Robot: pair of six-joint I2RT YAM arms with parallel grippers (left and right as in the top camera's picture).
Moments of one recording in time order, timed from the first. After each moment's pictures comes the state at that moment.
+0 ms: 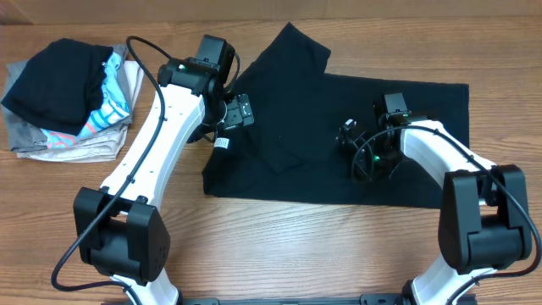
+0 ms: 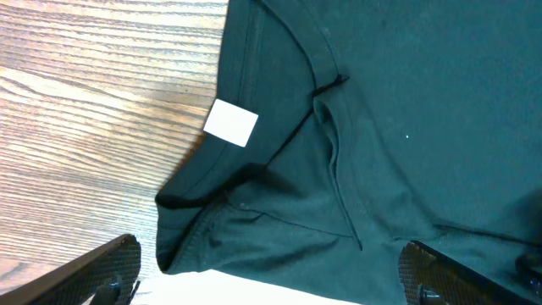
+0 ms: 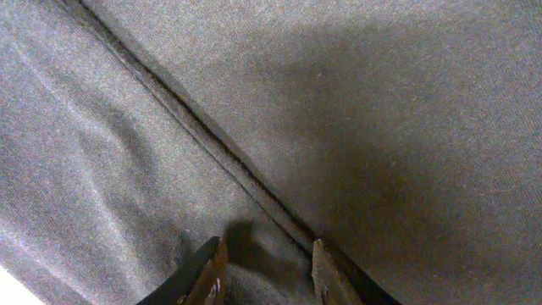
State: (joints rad) left arm -0.29 1.86 1.66 -1.17 0.01 -0.58; right arm 0.12 1.85 1.11 -0.76 -0.24 -0.64
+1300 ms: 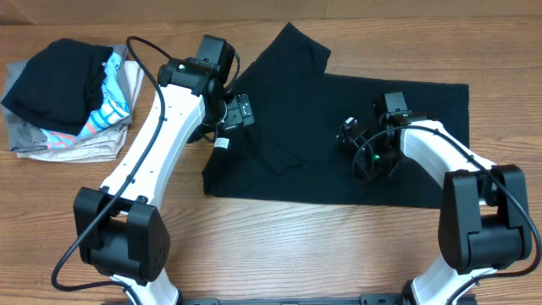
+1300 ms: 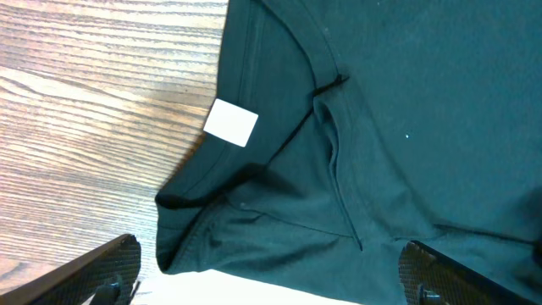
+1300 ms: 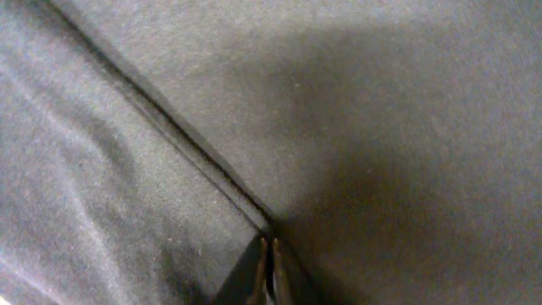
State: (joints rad) left arm -0.29 1.86 1.66 -1.17 0.01 -0.58; right arm 0.12 1.85 1.11 -0.73 -0.22 -0.64
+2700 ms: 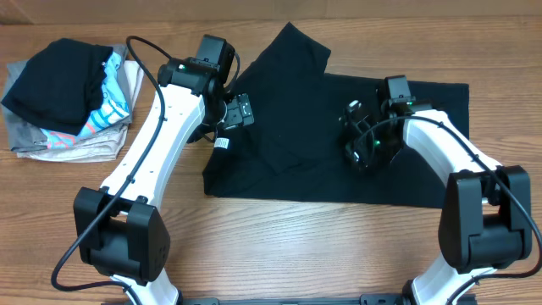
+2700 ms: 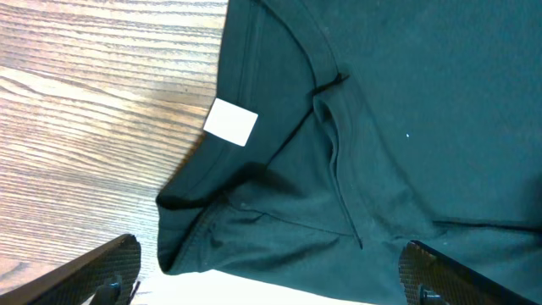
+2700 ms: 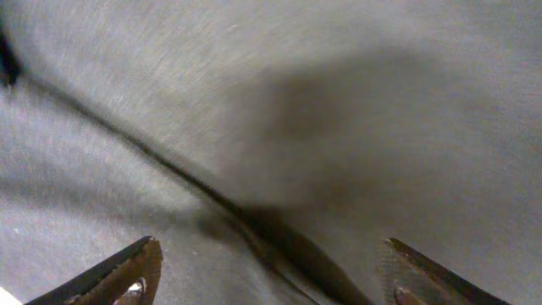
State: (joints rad) left arm -0.29 1.86 1.66 -1.17 0.02 -0.58; right arm 0.11 1.85 1.23 -0.77 -0.21 -0.53
